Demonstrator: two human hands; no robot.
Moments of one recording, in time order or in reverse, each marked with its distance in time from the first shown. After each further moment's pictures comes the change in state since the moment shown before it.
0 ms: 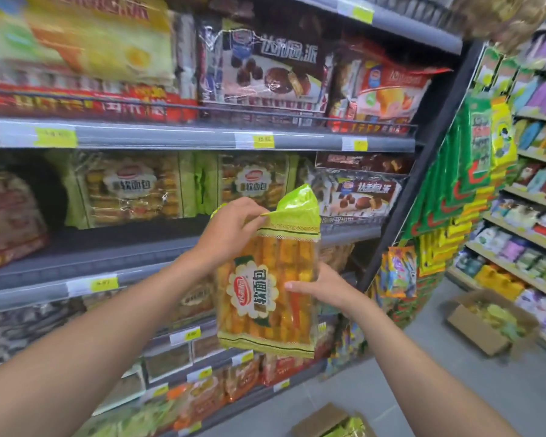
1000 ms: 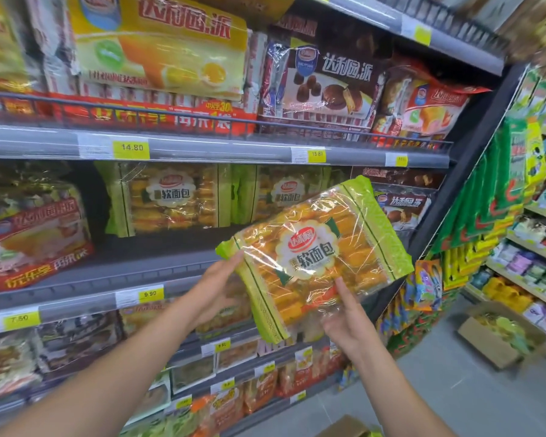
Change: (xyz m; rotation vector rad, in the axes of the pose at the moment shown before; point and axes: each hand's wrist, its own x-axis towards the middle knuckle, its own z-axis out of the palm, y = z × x) left_hand -0.093 -0.122 -0.050 -1.099 -0.186 -0.865; right_hand 0.012 -0.004 0.103 1.183 0.177 0.104
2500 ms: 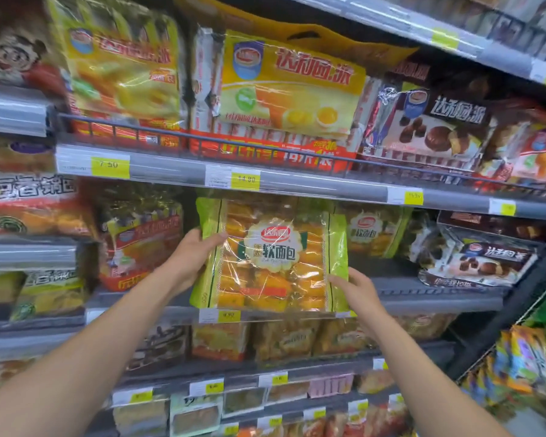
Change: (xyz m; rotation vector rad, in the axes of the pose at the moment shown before) left_hand -0.056 0.126 -0.139 0.130 0.410 0.325; right_hand 0.089 0.023 0.155 -1.023 -0.052 -0.294
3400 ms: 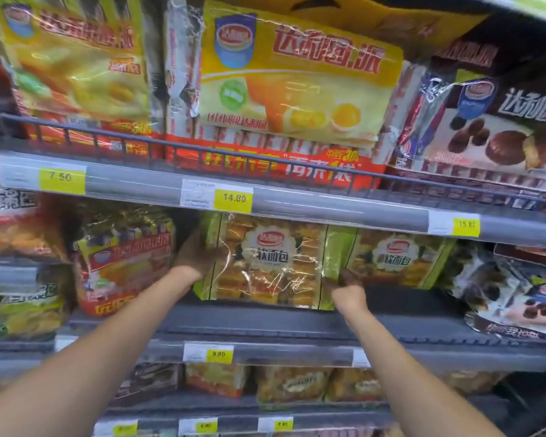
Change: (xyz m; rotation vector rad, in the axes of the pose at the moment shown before) left_hand 0.097 -0.021 0.005 0.588 0.316 0.056; right_hand 0.159 0.030 0.050 -0.015 0.092 0.091
